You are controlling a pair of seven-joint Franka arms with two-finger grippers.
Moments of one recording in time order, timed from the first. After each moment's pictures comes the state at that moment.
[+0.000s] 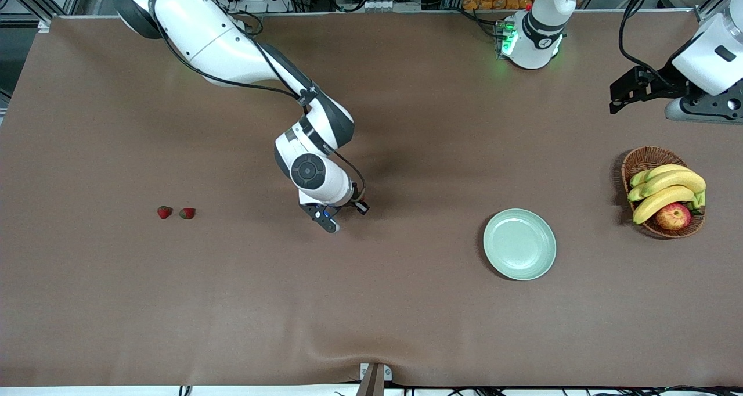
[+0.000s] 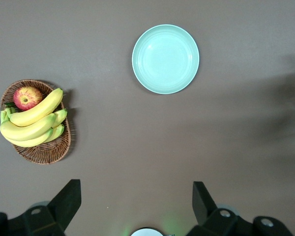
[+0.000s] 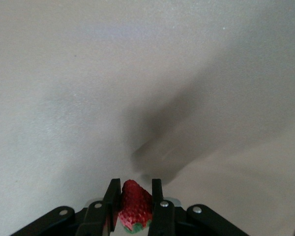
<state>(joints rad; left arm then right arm) -0.13 -0.03 -0.01 -1.53 0.00 1.46 -0.03 0.43 0.82 0.27 -1.49 0.06 2.29 1.31</state>
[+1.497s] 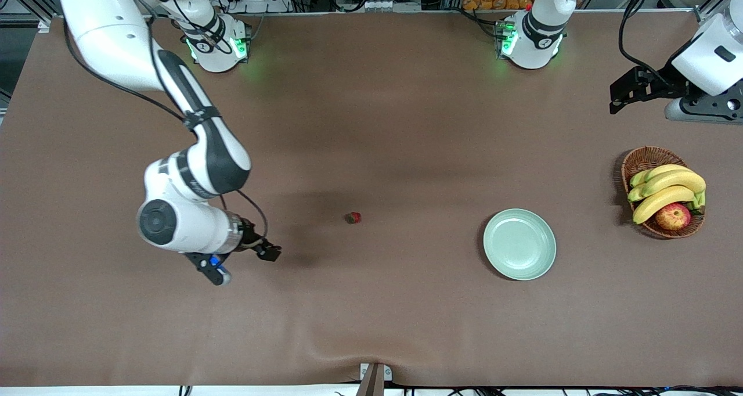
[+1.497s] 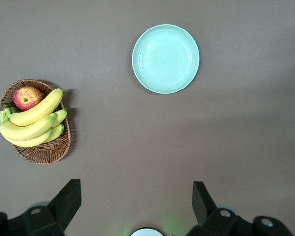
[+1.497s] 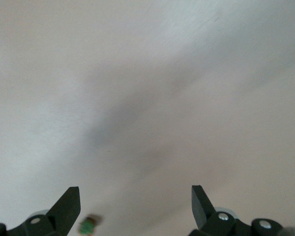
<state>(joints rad) -0.13 -0.03 -0.01 -1.53 0.00 1.46 -0.03 0.09 0.70 0.25 -1.32 0.05 1.91 0.88</state>
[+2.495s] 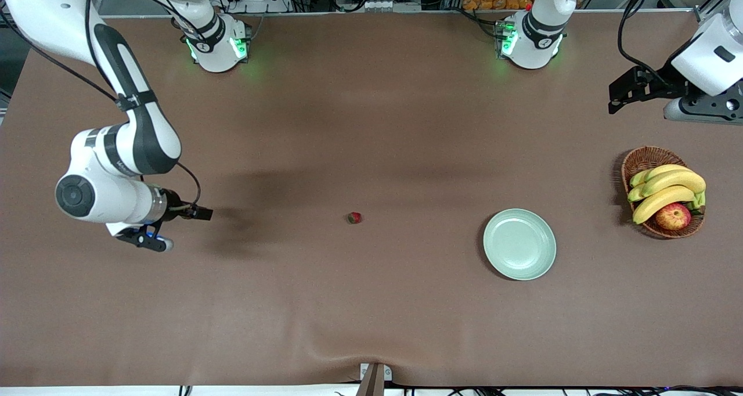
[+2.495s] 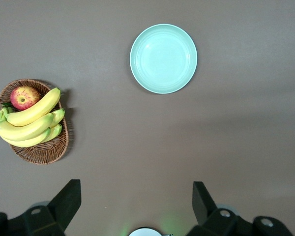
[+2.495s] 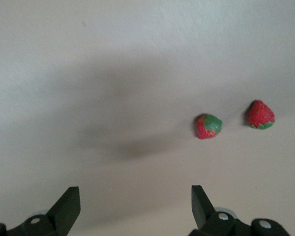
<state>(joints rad) -0.13 -0.03 -0.01 -1.53 0.00 1.46 -0.03 -0.14 0.41 0.24 -1.87 -0.01 2.06 0.36</state>
